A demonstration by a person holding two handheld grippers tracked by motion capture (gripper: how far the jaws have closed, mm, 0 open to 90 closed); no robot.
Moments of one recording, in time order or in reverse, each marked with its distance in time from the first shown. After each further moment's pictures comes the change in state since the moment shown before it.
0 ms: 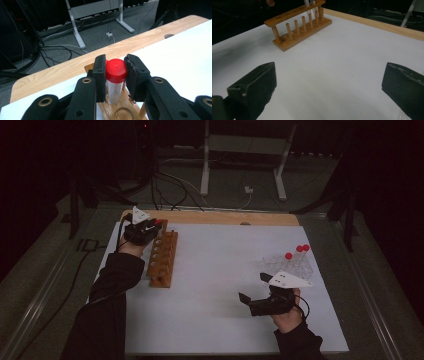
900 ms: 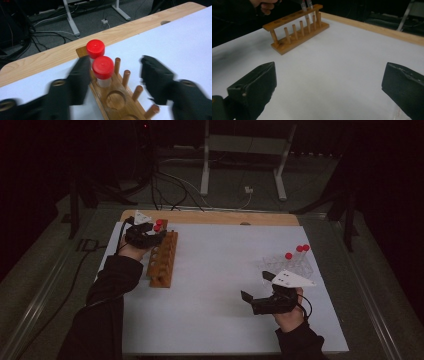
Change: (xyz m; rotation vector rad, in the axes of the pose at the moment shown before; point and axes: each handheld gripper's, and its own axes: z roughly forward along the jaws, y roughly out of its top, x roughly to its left) left arm -0.005 -0.004 -0.006 0.080 -0.066 -0.034; right arm -0.004 0.003 -0.006 -0.027 -0.012 -0.001
